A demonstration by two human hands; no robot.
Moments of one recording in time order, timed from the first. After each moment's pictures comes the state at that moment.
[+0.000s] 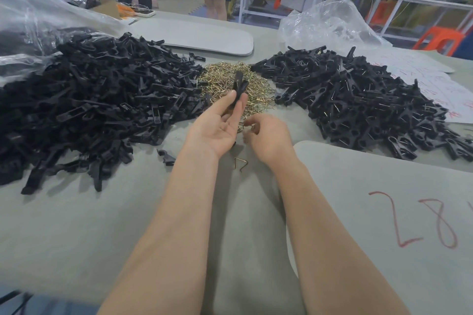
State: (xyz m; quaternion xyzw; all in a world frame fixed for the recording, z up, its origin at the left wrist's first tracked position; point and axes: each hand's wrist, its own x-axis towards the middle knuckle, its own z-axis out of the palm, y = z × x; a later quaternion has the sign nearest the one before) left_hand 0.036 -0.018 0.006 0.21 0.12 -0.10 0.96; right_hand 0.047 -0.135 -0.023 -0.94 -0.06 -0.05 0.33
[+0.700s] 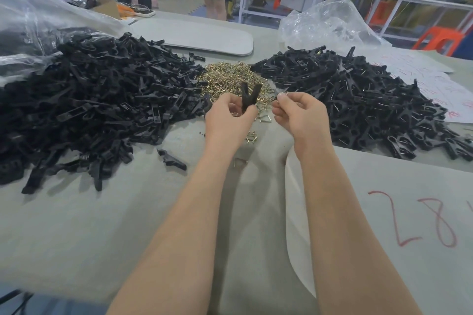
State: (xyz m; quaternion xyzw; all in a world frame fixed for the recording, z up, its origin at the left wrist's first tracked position) left_hand 0.029 -0.039 -0.002 0.79 0.07 0.16 0.58; right_hand 0.041 -0.162 0.013 -0.68 0.06 -0.12 0.72
